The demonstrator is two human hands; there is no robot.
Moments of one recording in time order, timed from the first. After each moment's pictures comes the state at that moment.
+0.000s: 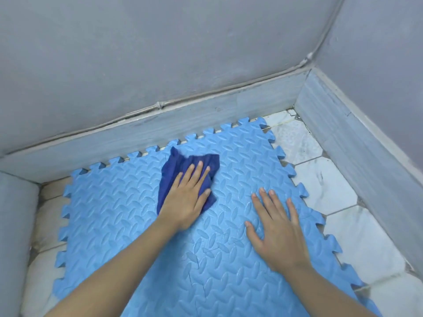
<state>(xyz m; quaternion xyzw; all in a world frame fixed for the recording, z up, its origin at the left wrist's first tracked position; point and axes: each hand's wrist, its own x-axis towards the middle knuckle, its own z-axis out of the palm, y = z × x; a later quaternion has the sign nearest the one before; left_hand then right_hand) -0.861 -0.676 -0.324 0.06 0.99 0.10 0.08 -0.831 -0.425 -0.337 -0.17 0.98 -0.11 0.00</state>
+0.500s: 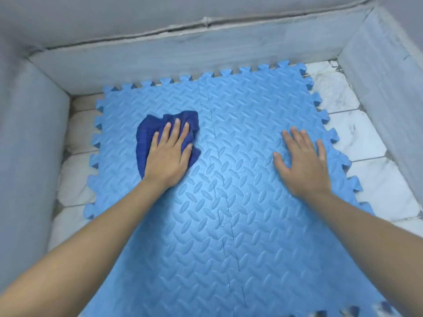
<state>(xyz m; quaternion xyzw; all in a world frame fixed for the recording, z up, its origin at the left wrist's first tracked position) -0.753 -0.730 -0.329 -0.12 0.99 0.09 0.02 -0.831 -0.425 -0.332 -0.15 0.98 -0.12 0.02</state>
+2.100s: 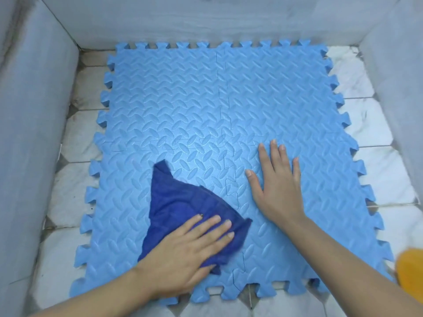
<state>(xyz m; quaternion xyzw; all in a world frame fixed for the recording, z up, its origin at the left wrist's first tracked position) -0.533 -0.644 -0.319 0.22 0.97 0.09 0.11 -0.713 -0.462 -0.332 -0.22 0.96 -0.12 0.07</state>
